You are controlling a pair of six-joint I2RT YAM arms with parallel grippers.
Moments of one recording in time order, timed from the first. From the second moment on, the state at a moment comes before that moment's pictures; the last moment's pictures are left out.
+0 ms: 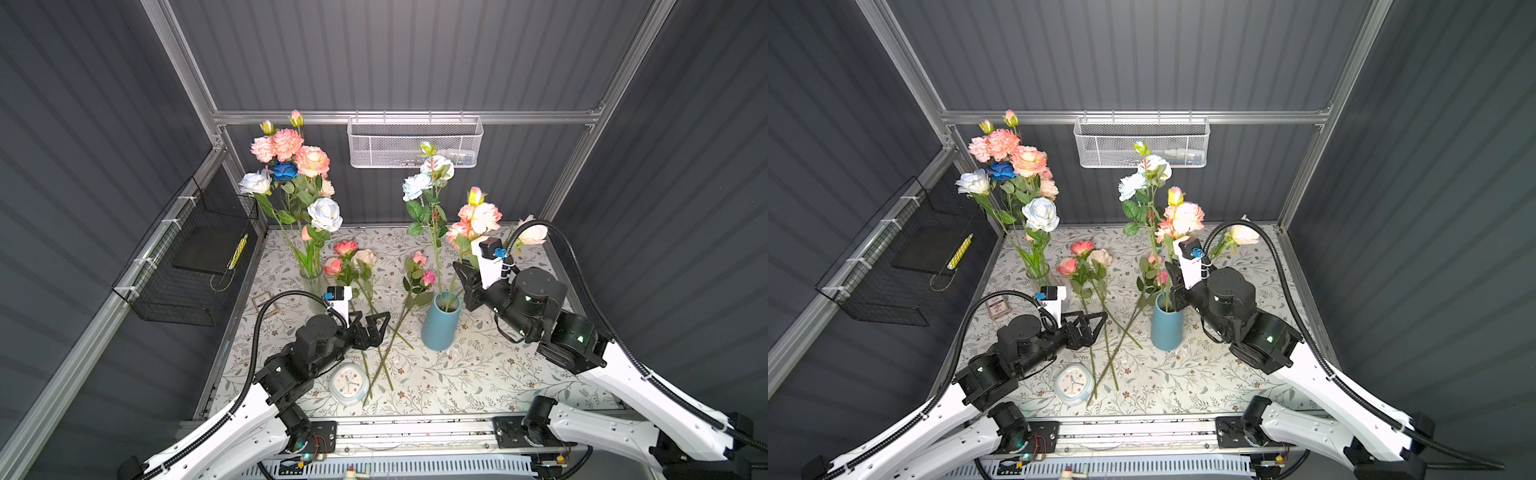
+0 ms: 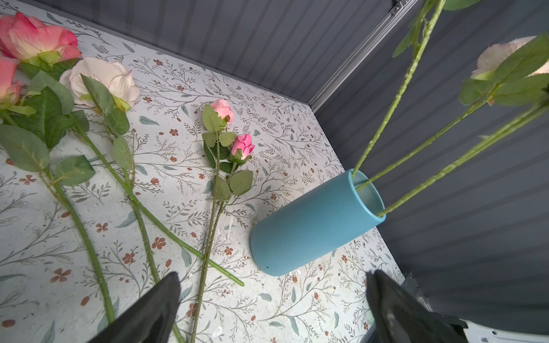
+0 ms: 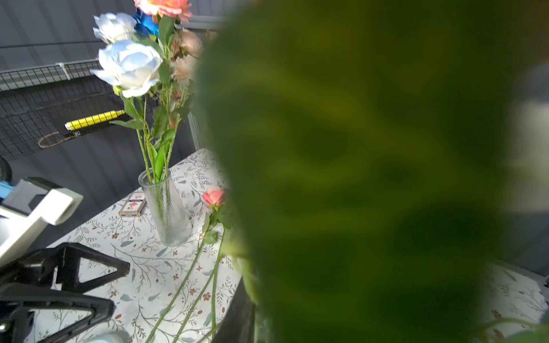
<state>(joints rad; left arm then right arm) -0.82 0.69 0.59 -0.22 -0.06 -0.67 0.87 0.94 1.09 -0.32 0.30 0.06</state>
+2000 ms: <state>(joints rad) -0.69 1.80 1.02 -0.32 -0.16 -0.69 0.87 0.39 0.81 -0.40 0.22 0.35</state>
